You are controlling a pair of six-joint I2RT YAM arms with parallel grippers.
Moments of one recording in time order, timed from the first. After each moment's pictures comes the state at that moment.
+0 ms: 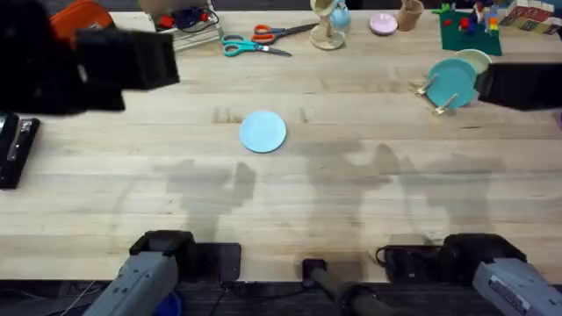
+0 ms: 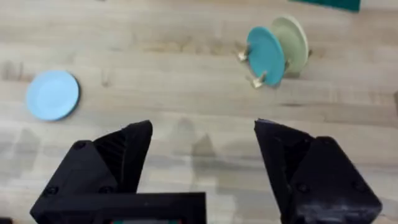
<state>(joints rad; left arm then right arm) 0.00 0.90 1.54 -1.39 0.08 0.01 -0.01 0.83 1.30 -1.24 -0.06 -0.03</state>
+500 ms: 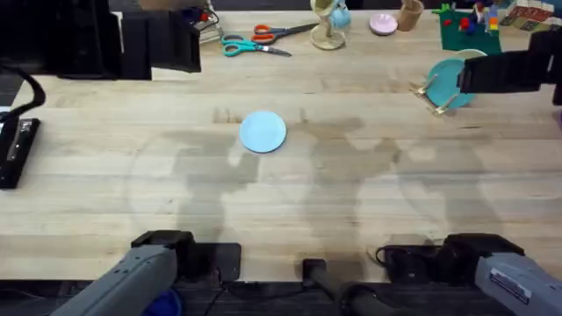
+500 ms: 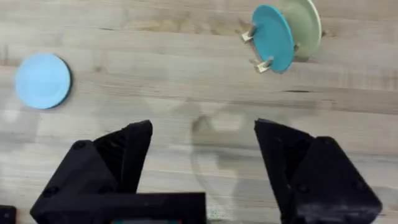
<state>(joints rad) 0.00 1.11 1.61 -1.48 0.14 0.01 -0.01 0.99 1.36 -1.29 -0.06 -0.03</state>
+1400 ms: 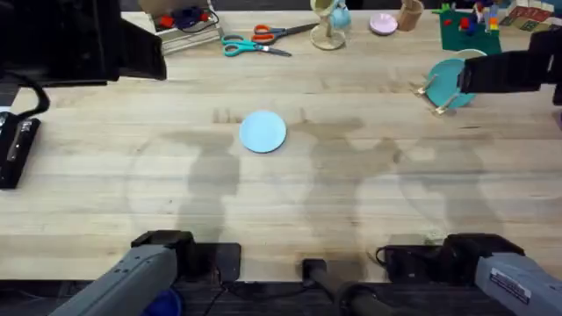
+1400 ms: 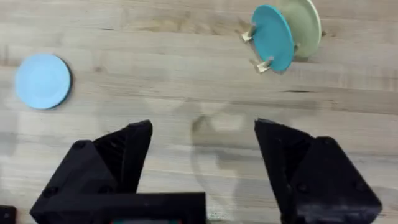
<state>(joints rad) 0.01 1.11 1.62 -1.52 0.17 -0.03 -0.01 0.99 1.36 -1.29 -0.06 -0.03</state>
